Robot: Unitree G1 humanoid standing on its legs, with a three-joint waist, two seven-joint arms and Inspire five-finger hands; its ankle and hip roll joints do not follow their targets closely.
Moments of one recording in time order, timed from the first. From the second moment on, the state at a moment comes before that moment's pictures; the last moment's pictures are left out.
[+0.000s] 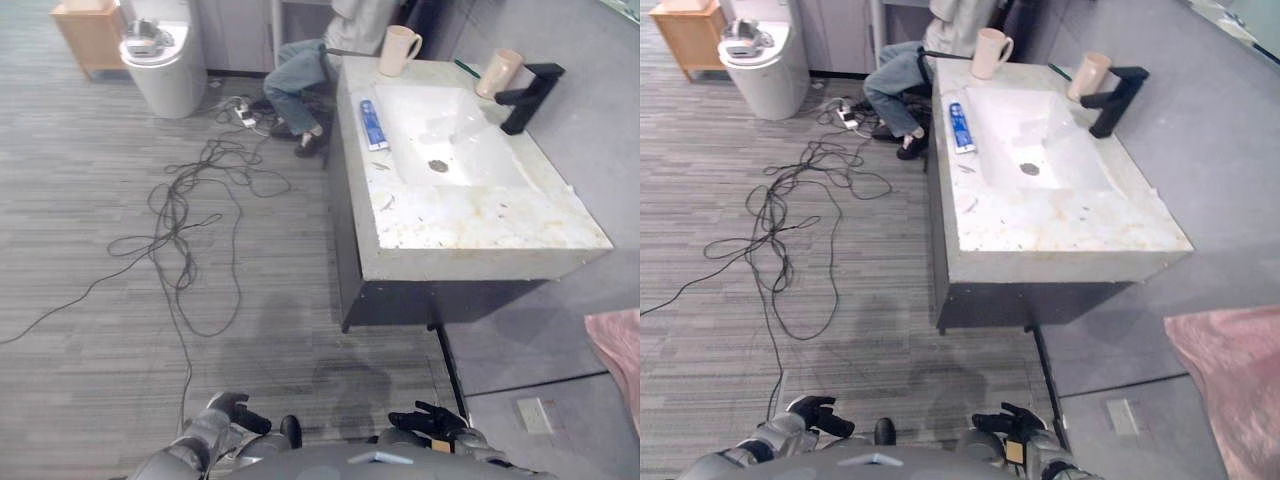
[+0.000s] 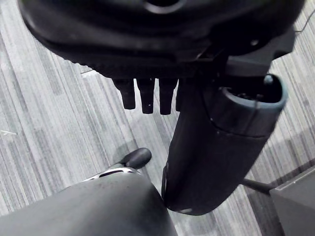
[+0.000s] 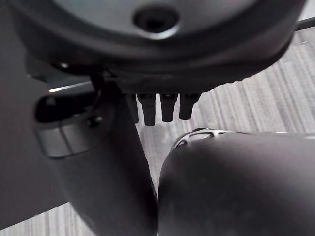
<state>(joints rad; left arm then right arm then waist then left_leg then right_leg) -0.14 0.21 -0.35 1.29 -0.07 0.08 0.05 -0.08 -0.20 0.21 1.27 0.36 0.01 -0.01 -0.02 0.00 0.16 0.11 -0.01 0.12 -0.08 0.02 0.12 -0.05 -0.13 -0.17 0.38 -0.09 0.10</state>
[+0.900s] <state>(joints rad) -0.22 0.15 -0.48 1.22 -0.07 0.10 0.06 -0.04 -0.21 0.22 1.29 0.46 0.05 -0.08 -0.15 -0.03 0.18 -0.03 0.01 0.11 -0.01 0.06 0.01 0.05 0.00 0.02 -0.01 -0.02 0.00</state>
